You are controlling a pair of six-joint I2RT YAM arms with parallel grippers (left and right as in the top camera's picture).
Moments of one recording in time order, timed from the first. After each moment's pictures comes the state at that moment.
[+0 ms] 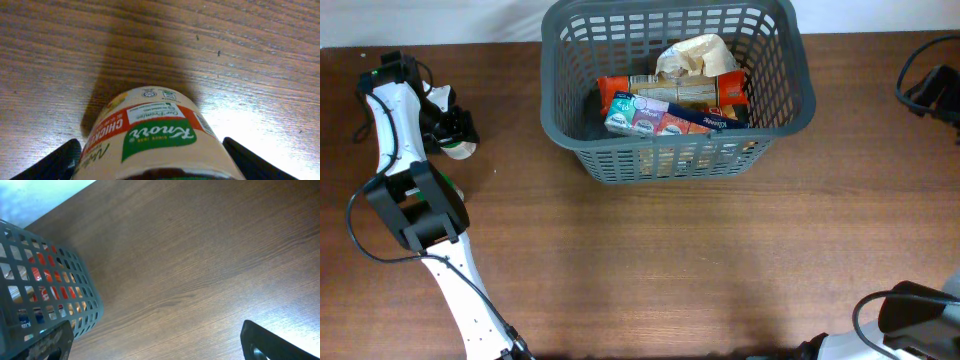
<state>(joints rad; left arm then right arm) 0.36 2.66 2.51 -1.38 0.12 0.17 -0.52 1.73 2.09 -1.40 -0.21 0.05</state>
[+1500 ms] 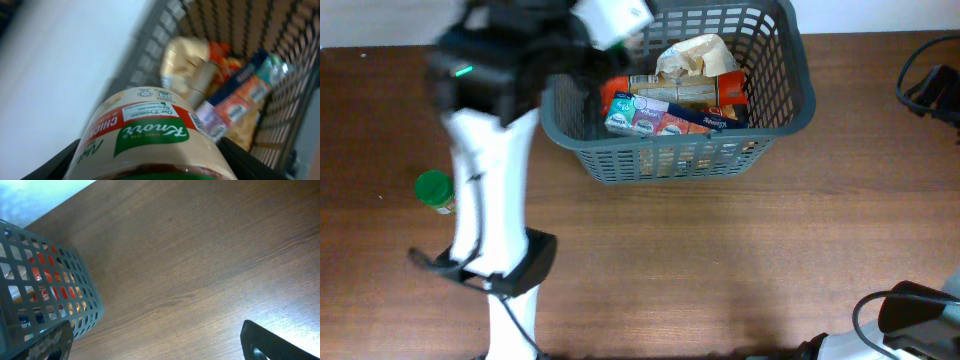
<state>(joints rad) -0.37 2.19 3.05 -1.55 0.21 0.76 -0.52 1.73 2.09 -1.40 -0.21 0.05</state>
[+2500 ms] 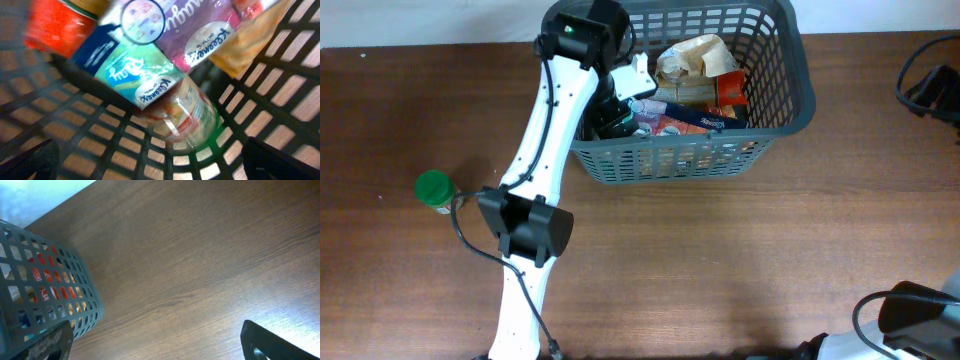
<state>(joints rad) -0.36 2.39 2.69 -1.68 0.02 0.69 -0.52 1.73 2.09 -1.40 -0.21 0.05</state>
